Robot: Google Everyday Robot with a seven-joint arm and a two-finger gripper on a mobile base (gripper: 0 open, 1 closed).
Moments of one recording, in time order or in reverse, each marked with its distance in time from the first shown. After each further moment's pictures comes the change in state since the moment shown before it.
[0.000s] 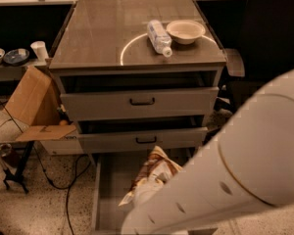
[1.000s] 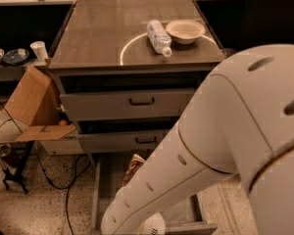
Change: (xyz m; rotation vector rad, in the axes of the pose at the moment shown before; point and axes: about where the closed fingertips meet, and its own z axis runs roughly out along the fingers) arm 0.024 0.049 0.018 -0.060 0.119 -0.149
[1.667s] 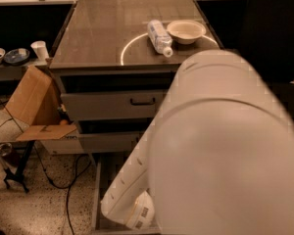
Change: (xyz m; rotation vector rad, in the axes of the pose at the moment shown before) arm 0.000 0.008 0.079 0.007 0.051 0.274
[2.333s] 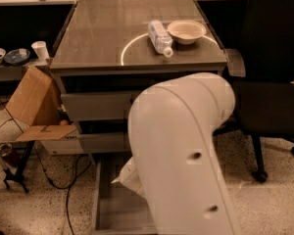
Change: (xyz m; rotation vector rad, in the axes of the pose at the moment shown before) arm -0.025 -0.027 0.131 -0.011 0.046 0.171
